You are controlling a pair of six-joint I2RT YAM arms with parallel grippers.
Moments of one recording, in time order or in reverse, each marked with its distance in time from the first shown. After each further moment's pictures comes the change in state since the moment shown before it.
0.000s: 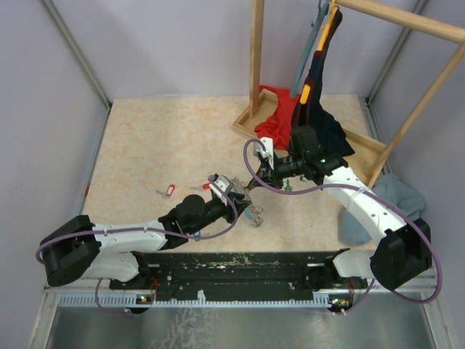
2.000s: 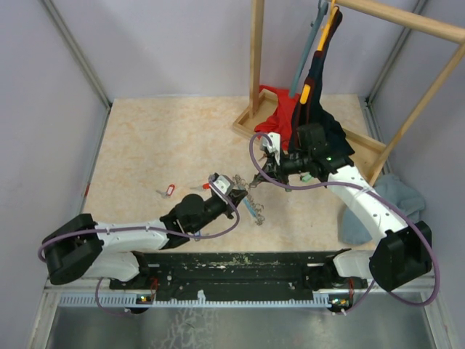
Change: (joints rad) left arm 0.000 0.037 0.021 0.074 -0.062 0.129; right arm -0.071 -0.008 0.000 0.002 0.002 -0.003
